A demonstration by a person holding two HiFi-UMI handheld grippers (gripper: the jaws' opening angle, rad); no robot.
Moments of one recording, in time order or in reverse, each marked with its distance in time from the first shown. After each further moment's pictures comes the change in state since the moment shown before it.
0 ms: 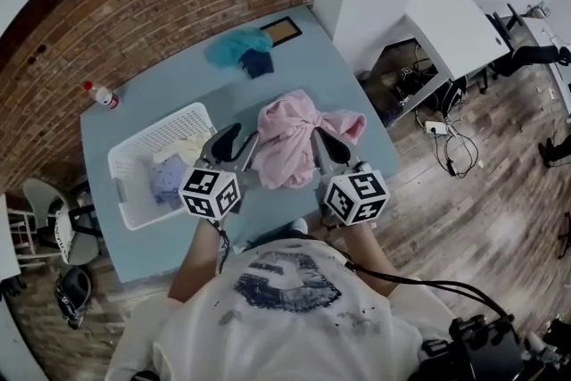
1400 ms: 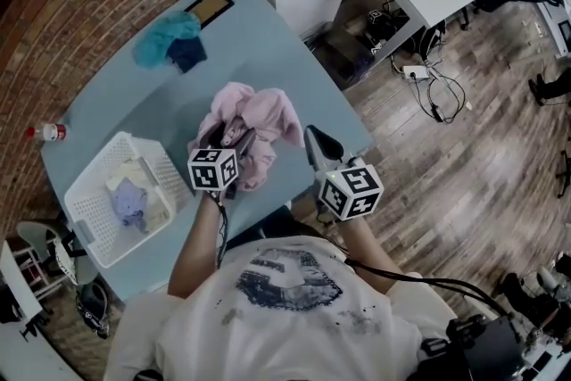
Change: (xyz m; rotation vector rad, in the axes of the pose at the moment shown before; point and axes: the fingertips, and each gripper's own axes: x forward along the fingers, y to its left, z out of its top) left arm 0.190 -0.023 -0.186 -0.128 0.442 -0.033; right arm -0.029 -0.176 -0.068 0.149 0.150 -0.175
